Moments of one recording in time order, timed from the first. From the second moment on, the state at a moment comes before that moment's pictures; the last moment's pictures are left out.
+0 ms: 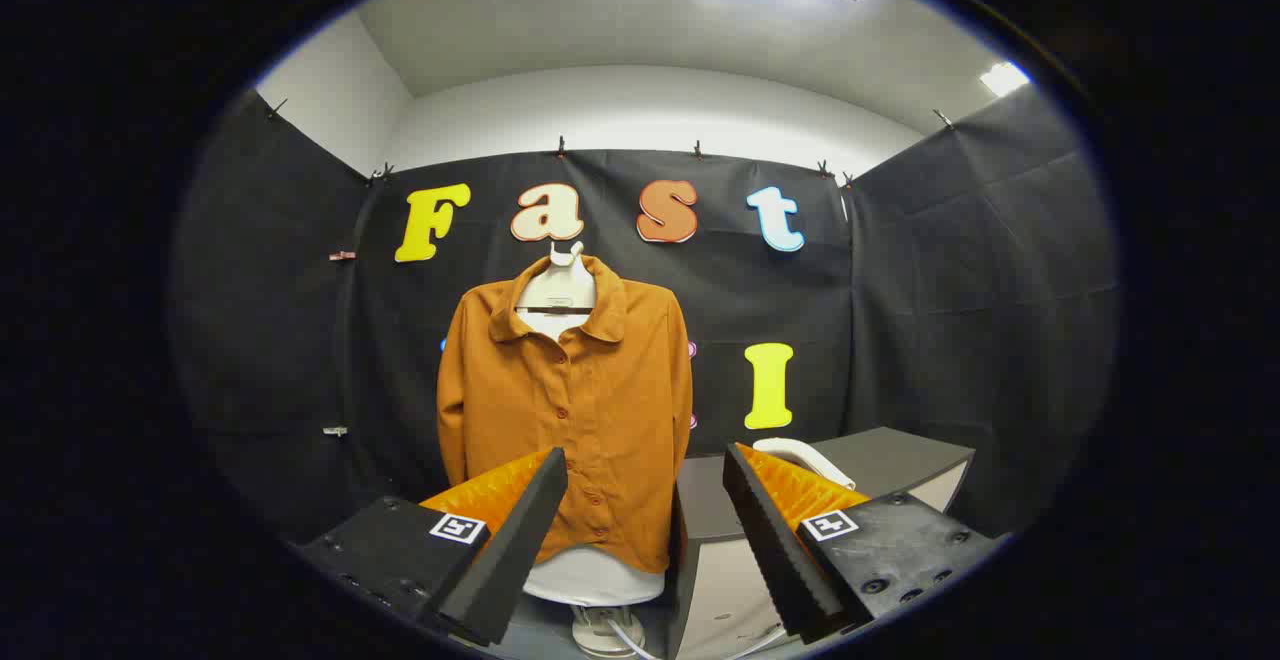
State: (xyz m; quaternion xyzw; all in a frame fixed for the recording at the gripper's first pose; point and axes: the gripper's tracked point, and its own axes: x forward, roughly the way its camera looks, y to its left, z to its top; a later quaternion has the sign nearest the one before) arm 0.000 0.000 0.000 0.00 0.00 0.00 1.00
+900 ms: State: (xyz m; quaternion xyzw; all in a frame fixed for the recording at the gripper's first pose) arm 0.009 0.013 0.014 -0.01 -0.01 0.03 1.00
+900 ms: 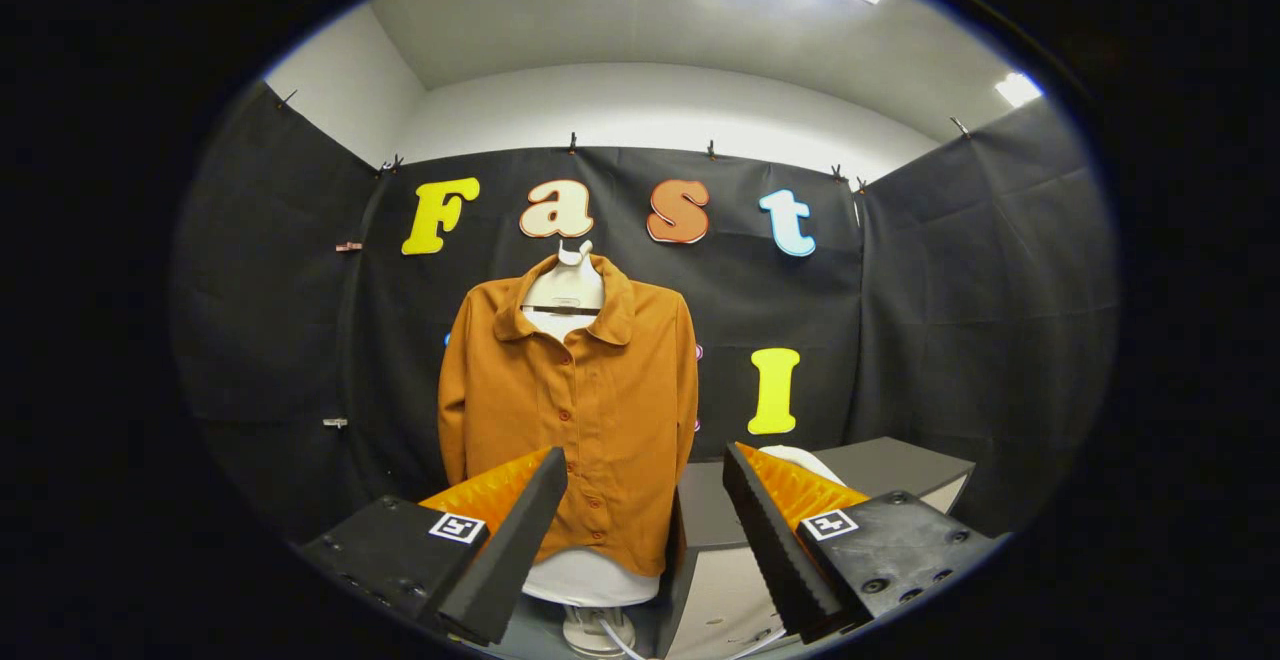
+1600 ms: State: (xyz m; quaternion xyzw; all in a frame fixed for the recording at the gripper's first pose) arm 0.001 0.002 0.023 -0.01 -0.02 -0.01 1.00
